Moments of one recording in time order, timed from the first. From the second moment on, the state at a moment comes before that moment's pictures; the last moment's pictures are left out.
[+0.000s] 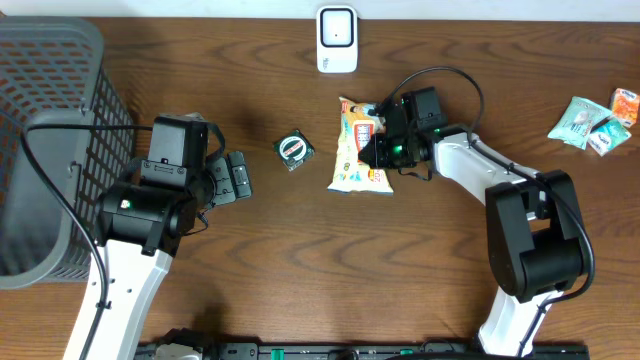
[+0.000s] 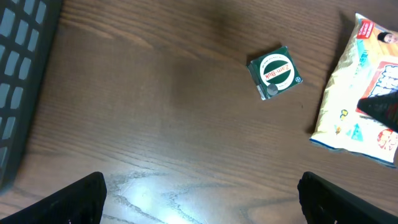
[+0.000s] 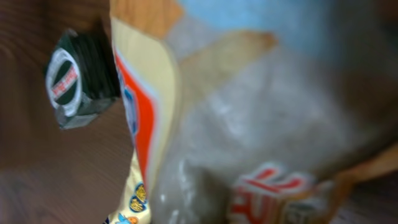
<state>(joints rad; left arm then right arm) -0.21 1.16 1.18 -1.05 -0.08 -0.41 0.28 1.98 1.19 -0.32 -0.50 0.27</state>
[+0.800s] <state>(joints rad) -0.21 1.16 1.18 -1.05 -0.08 -0.41 0.41 1.84 1.20 -0.55 0.15 0.18</state>
